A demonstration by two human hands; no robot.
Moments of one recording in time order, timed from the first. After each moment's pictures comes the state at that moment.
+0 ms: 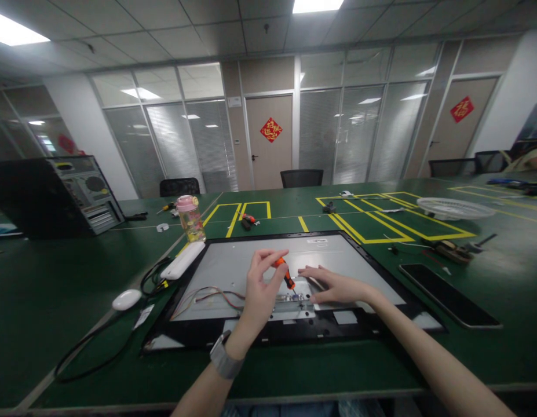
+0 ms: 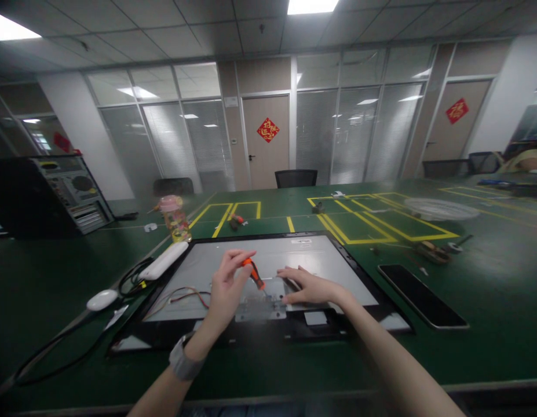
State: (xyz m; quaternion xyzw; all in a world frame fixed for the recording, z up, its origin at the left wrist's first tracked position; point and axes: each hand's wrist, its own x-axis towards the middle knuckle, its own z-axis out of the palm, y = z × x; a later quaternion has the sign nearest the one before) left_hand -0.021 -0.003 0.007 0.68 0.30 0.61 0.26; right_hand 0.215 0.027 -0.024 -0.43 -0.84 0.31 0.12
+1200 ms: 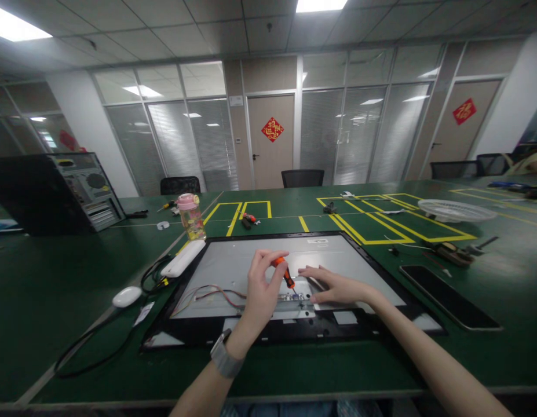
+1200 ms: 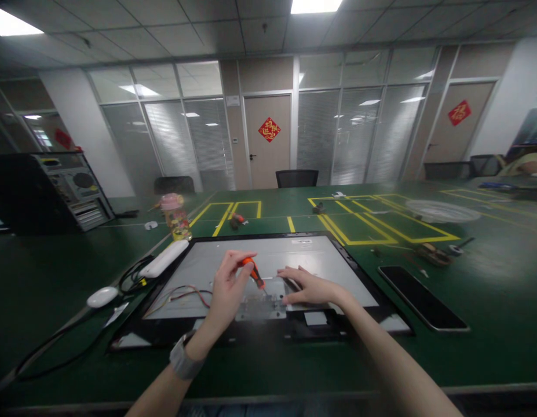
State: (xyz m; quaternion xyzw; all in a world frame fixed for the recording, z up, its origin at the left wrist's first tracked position) left_hand -0.018 -0.002 0.005 0.68 0.31 0.62 0.24; right_hand 0.213 0.025 -0.022 -0.43 -0.84 0.31 0.12
